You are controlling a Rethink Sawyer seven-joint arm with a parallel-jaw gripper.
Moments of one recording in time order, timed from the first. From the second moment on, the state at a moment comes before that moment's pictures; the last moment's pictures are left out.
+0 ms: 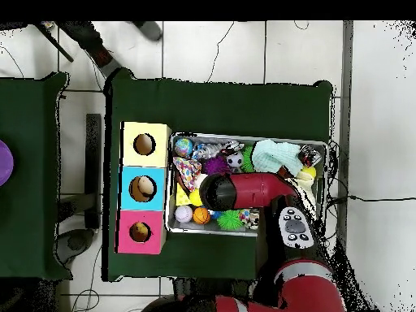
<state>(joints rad) -0.31 -0.48 0.05 1.59 -0.40 0.43 1.65</state>
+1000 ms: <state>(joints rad) -0.31 -0.48 0.05 1.63 -0.40 0.42 1.65</state>
